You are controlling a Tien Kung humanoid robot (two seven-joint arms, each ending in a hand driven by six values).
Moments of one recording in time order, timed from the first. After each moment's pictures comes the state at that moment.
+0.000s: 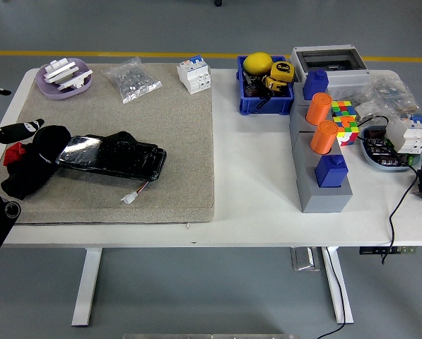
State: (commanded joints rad) left arm -0.27 0.37 -1.33 -1.34 2.04 0.30 0.54; right arm 0.12 -0.40 0.51 0.22 -0.33 0.04 -0.25
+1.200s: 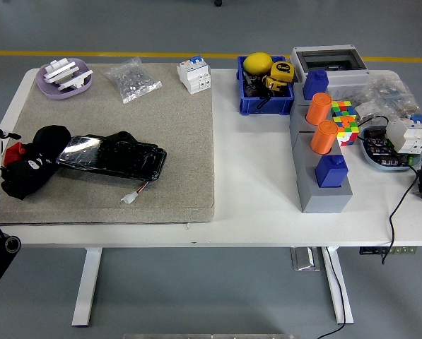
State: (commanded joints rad) left arm -0.14 0.39 -1.30 -1.38 2.02 0.30 0.55; right arm 0.04 -0.38 0.33 0.24 -0.23 0.05 -0.26
